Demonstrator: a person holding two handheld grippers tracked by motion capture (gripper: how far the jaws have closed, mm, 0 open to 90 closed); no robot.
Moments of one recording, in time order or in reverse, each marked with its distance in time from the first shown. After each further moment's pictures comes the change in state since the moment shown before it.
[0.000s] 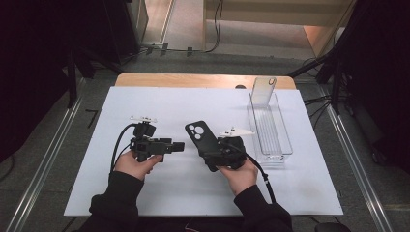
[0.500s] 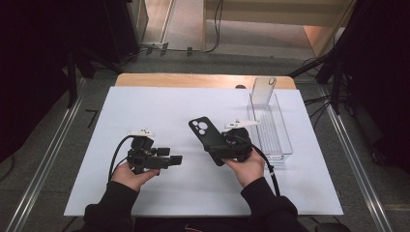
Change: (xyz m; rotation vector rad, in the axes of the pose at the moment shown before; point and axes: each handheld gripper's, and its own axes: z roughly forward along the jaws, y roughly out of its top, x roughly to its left) left arm 0.003 -0.033 -0.002 0.017 -0.029 0.107; right arm -0.018 0.018 -0.010 0.042 0.027 -0.027
